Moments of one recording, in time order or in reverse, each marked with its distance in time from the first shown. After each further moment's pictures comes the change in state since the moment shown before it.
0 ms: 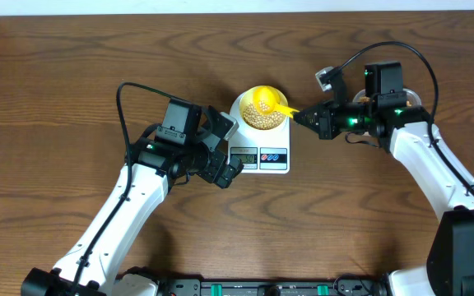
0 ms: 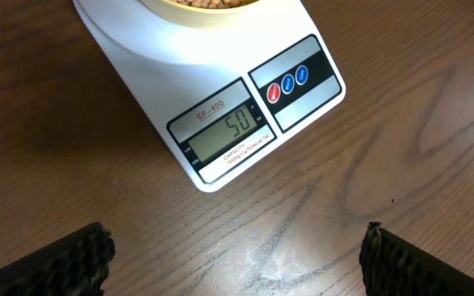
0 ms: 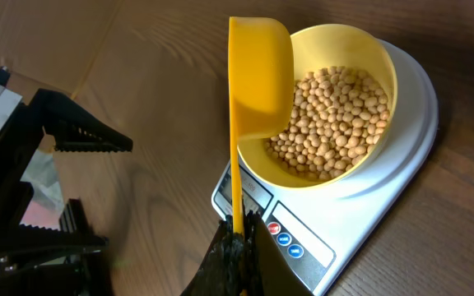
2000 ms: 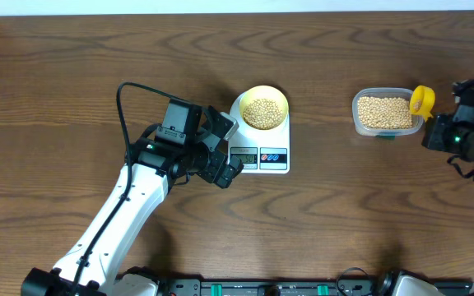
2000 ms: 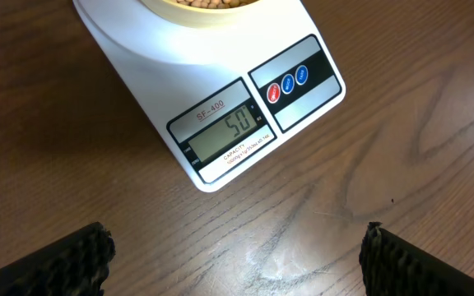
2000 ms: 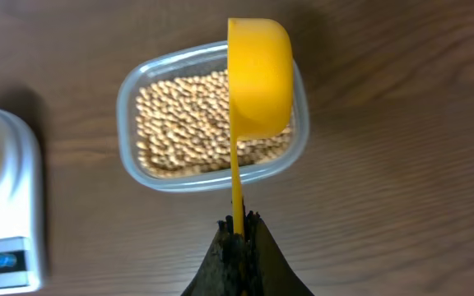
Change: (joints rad) left arm 0.000 0.000 0.000 0.000 0.000 0.000; right arm -0.497 -0.323 0.000 -0.350 0.618 -0.085
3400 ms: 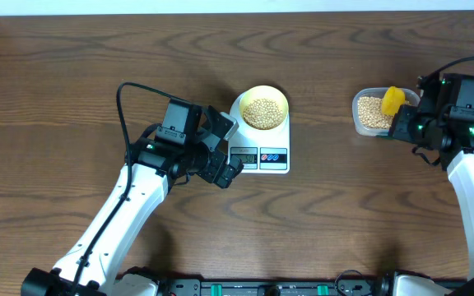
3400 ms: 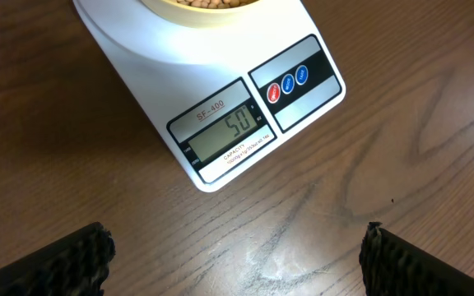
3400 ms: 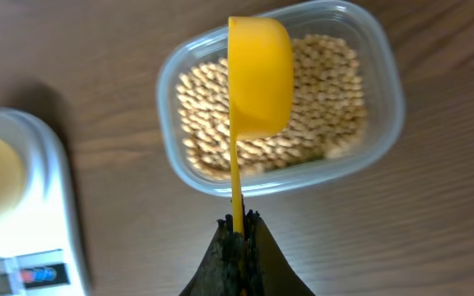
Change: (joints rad) left arm 0.000 0.000 0.000 0.000 0.000 0.000; right arm 0.212 0.072 -0.008 0.049 0.089 0.286
